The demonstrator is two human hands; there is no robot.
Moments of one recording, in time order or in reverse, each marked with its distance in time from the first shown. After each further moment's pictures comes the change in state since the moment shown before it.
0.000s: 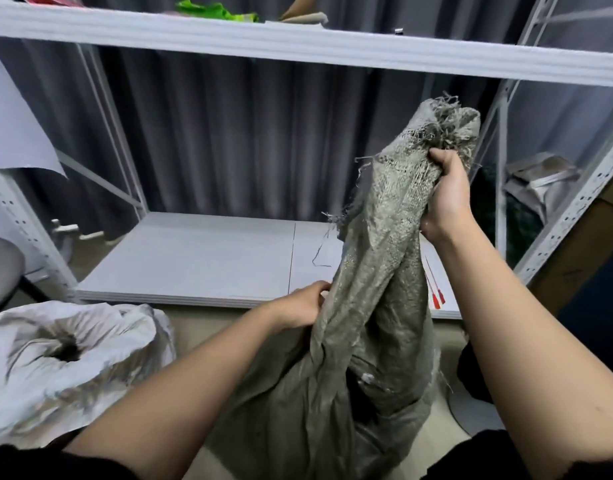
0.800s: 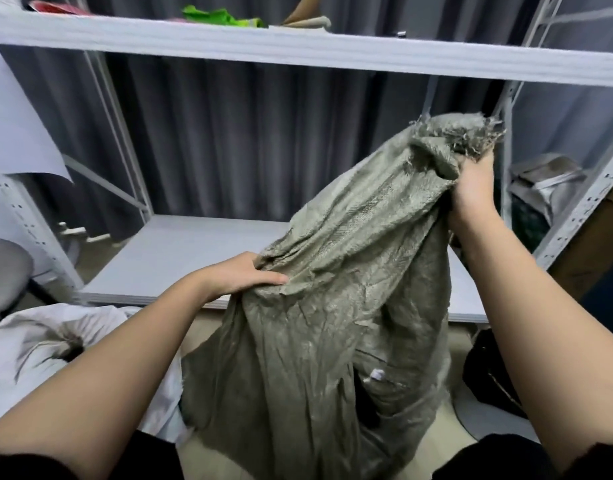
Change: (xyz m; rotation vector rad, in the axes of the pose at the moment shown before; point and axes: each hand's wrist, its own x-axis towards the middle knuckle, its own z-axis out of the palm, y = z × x) left_hand -0.049 -0.020 -0.096 -0.180 0.073 -0.059; right_hand 0.035 -0.014 -0.029 -0.491 0.269 -0.277
